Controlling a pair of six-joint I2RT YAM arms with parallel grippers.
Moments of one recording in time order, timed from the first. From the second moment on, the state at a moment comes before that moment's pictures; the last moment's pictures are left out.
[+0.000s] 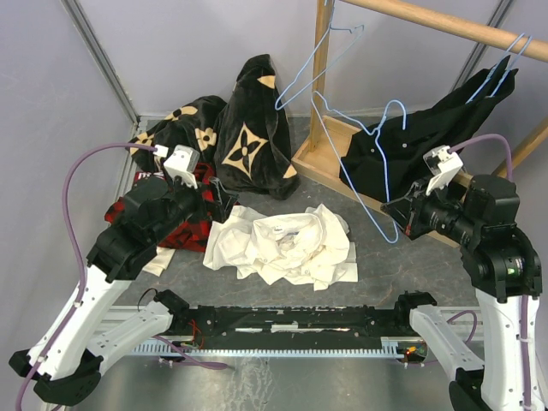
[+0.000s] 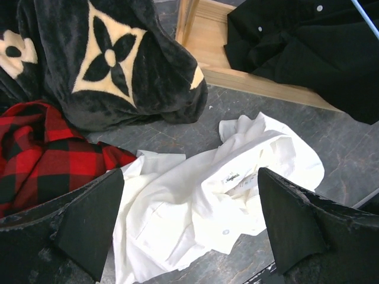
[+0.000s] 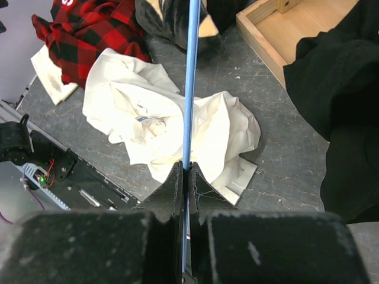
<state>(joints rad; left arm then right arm) -0.59 0.77 1.11 -0.62 -0.06 -0.25 0.09 0.75 1.34 -1.02 -0.52 0.11</state>
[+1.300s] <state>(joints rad) -0.59 0.68 1.39 -0.77 0.03 0.05 0.80 1.20 1.58 -1.24 -0.54 -0.22</state>
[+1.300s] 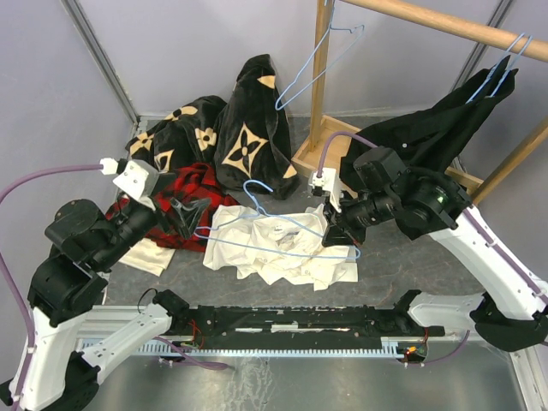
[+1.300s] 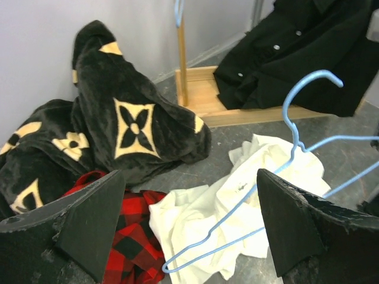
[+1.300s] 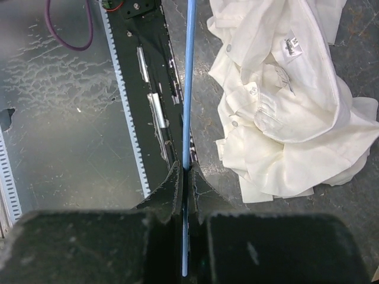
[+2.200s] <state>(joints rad) -0.59 0.71 1.25 -0.74 0.74 0.02 0.80 1.15 1.67 -1.36 -0.76 -0.28</state>
